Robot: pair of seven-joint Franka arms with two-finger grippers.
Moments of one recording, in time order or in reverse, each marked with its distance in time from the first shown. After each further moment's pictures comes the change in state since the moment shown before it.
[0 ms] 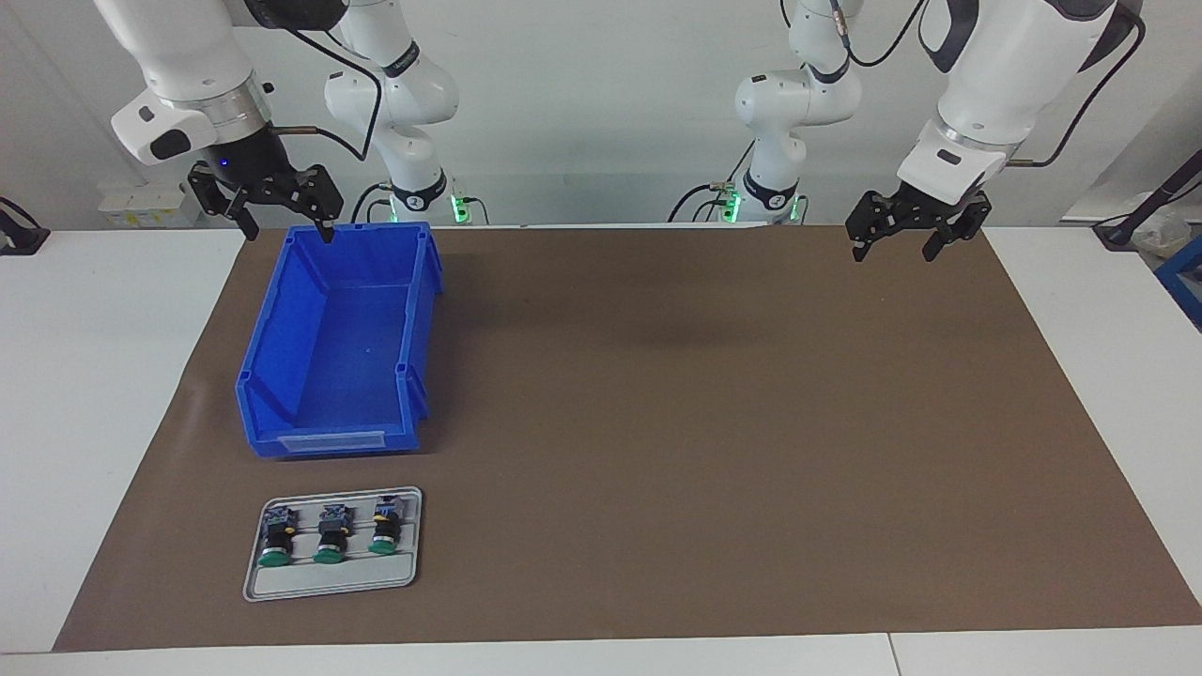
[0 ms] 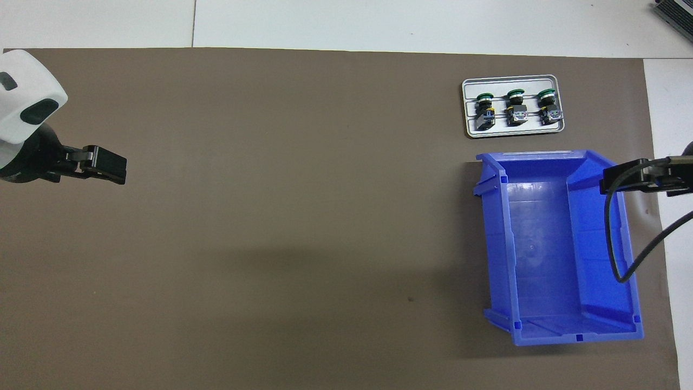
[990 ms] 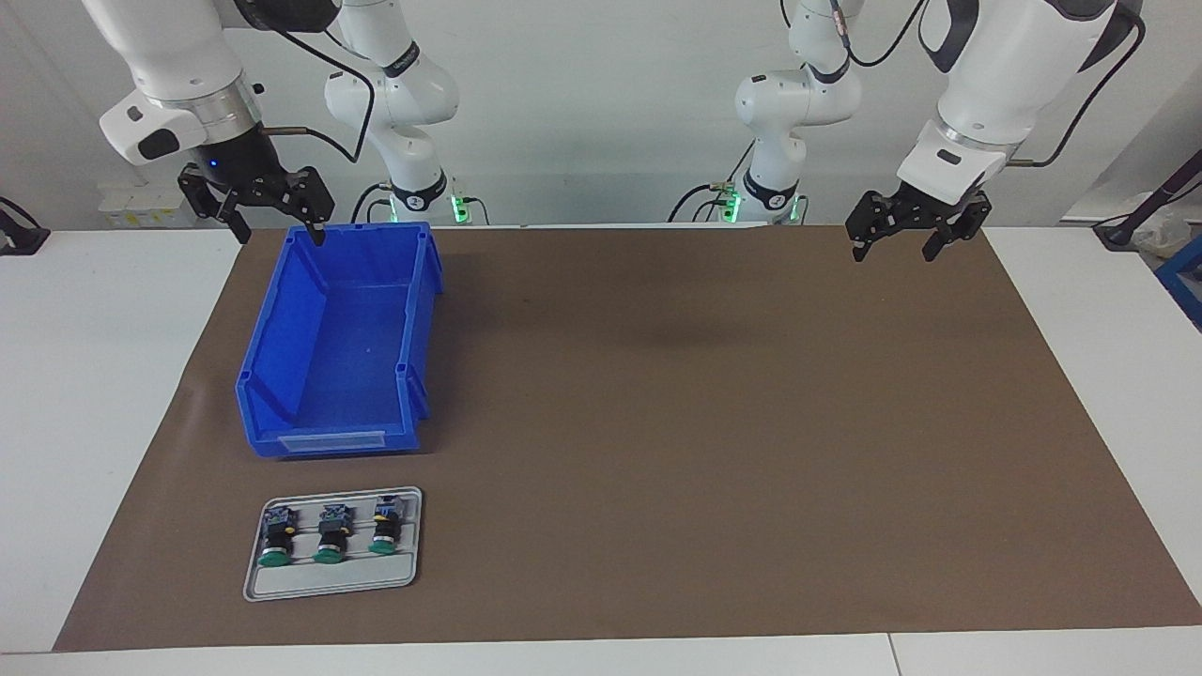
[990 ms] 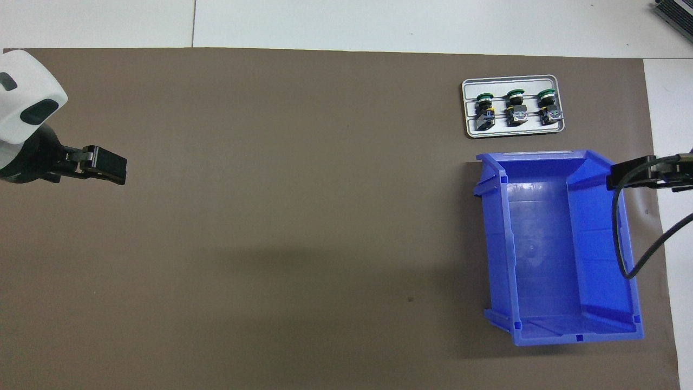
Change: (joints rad) left arm 0.000 0.000 0.000 0.000 0.000 0.000 0.000; right arm -0.007 0.005 -0.010 0.000 0.000 0.029 -0.023
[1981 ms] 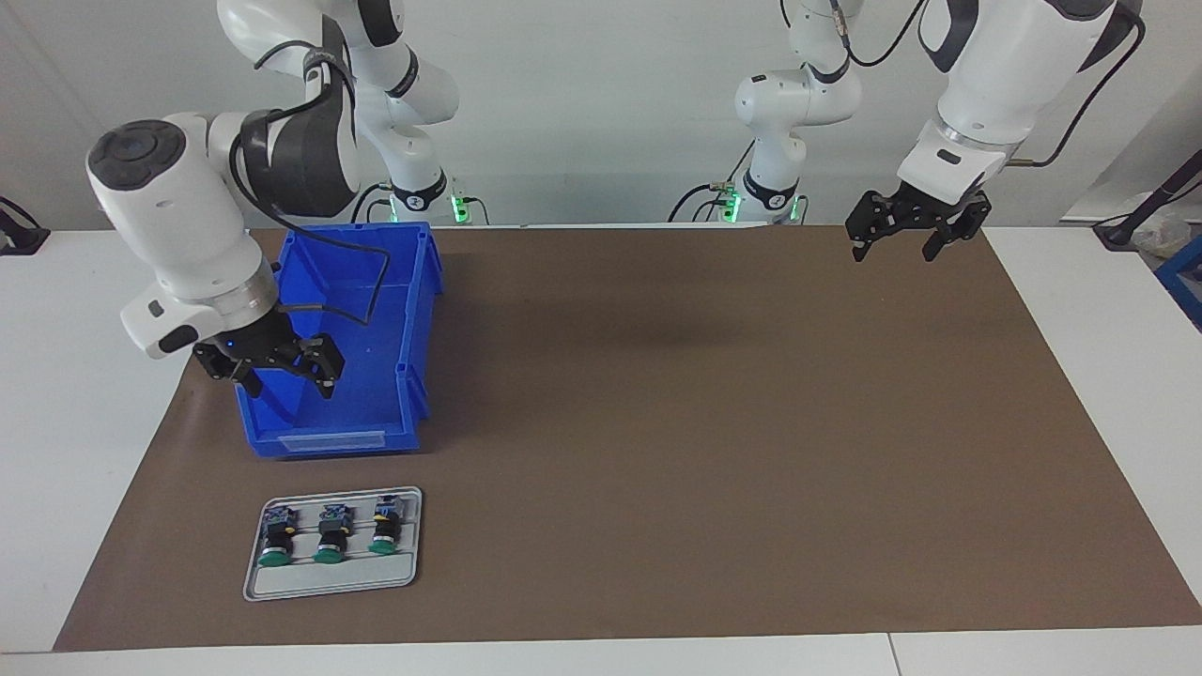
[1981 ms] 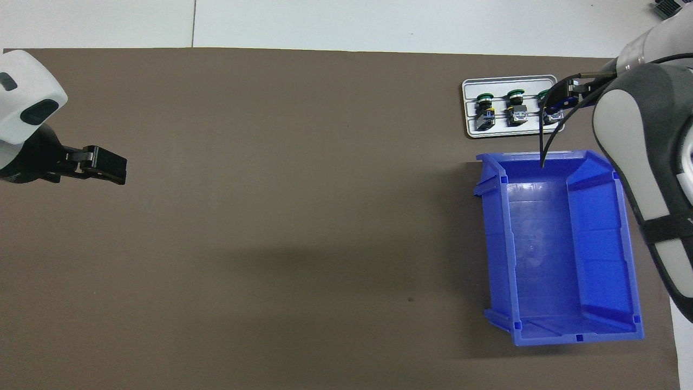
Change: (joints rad) left arm 0.000 0.000 0.000 0.000 0.000 0.000 0.000; right arm -0.005 0.457 0.004 0.274 0.000 0.250 -0.015
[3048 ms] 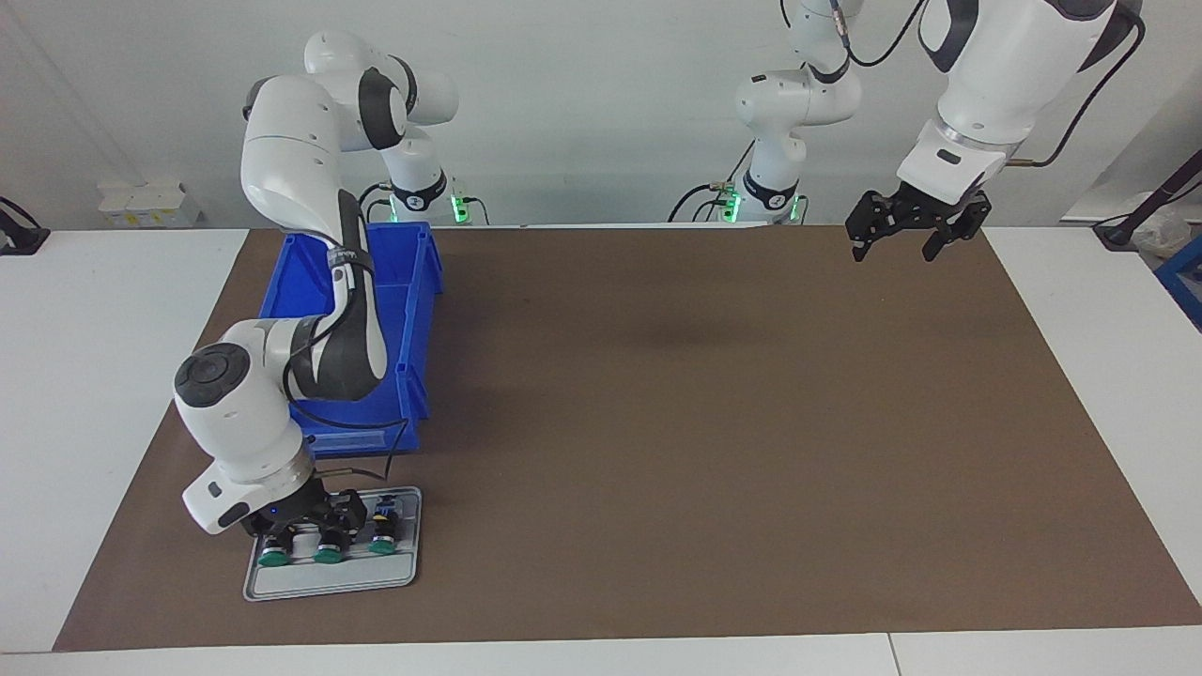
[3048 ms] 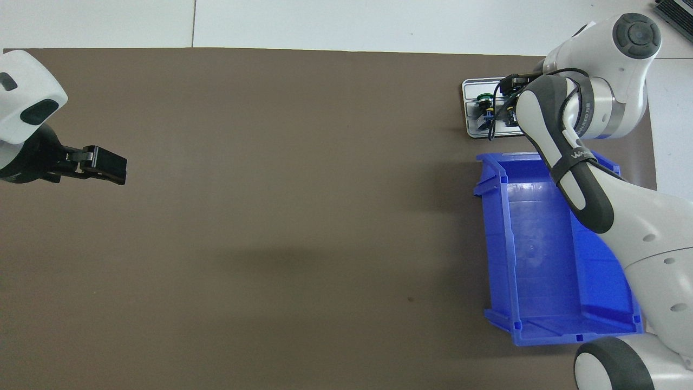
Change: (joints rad) left arm 0.000 0.000 0.000 0.000 0.000 0.000 0.000; right arm -0.057 0.411 0.050 0.168 0.000 0.378 -0.063
